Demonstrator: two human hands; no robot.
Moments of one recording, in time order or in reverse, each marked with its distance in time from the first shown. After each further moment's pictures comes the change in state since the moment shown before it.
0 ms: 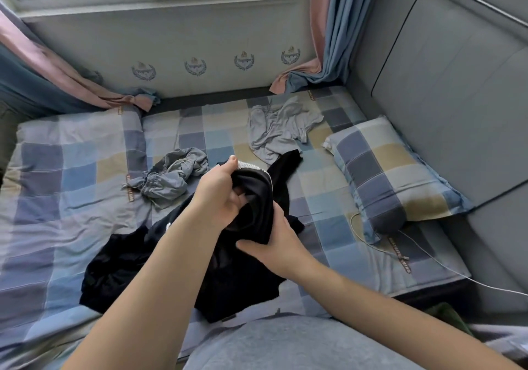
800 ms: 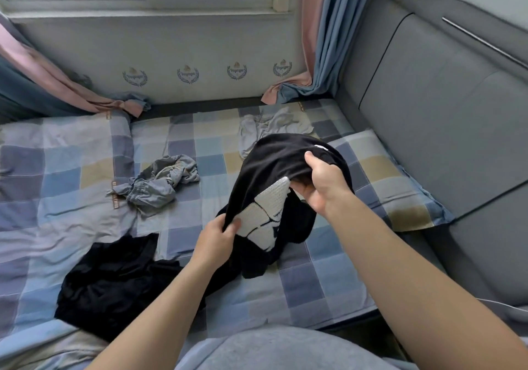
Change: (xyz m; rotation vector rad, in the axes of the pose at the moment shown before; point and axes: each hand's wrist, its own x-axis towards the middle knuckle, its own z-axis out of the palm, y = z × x) left_hand 0.023 -0.080 -0.064 1.066 -0.018 0.309; right_hand 0.062 -0.061 -0.113 0.978 0.359 0.244
